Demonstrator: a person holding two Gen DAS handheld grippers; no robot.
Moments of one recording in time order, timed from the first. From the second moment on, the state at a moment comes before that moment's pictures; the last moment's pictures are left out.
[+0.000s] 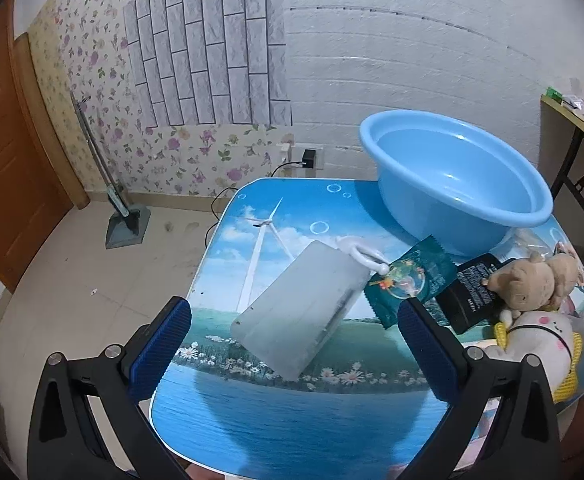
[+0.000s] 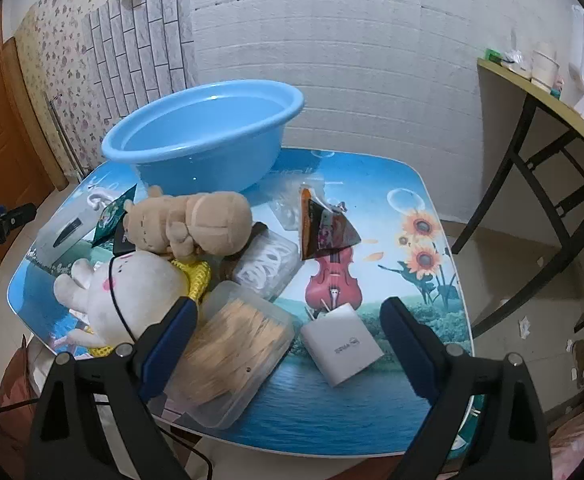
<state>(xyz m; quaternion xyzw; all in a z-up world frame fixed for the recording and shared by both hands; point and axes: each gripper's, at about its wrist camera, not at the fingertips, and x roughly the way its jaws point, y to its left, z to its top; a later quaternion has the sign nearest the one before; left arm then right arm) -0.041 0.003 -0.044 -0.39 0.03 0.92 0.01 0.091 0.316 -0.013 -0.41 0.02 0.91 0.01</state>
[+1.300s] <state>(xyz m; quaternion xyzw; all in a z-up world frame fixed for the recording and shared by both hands) -0.081 -0.003 -0.100 -0.44 0.09 0.89 0.11 0.103 0.369 -0.032 -0.46 0.05 0.89 0.06</state>
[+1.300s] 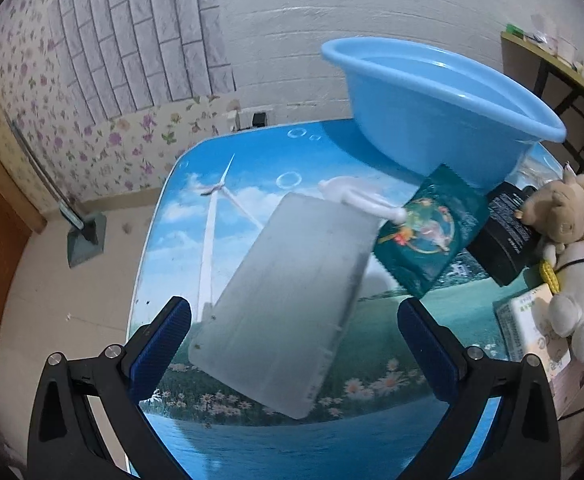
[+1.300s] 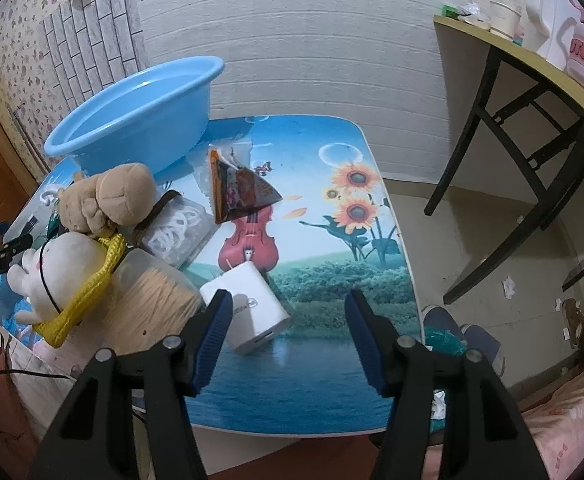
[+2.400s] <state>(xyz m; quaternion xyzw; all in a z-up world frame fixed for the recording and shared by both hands) -0.060 0.003 -0.088 -0.48 0.03 0.87 0.13 0.109 0.345 -0.042 -0.46 0.03 0.89 0.00</state>
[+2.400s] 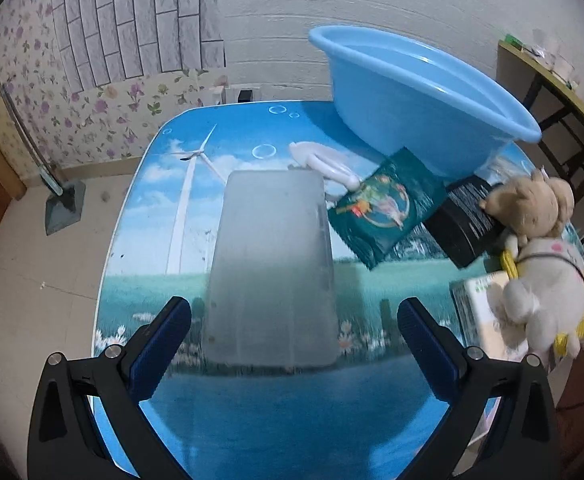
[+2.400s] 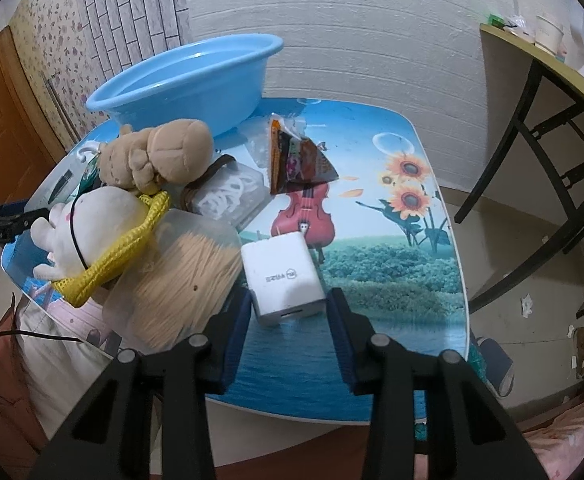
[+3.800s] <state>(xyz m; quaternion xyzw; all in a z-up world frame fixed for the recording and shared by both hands) -0.062 0.002 -0.100 -0.45 0.05 0.89 0.11 0.080 0.353 -0.054 -0.46 0.03 0.89 -0.02</state>
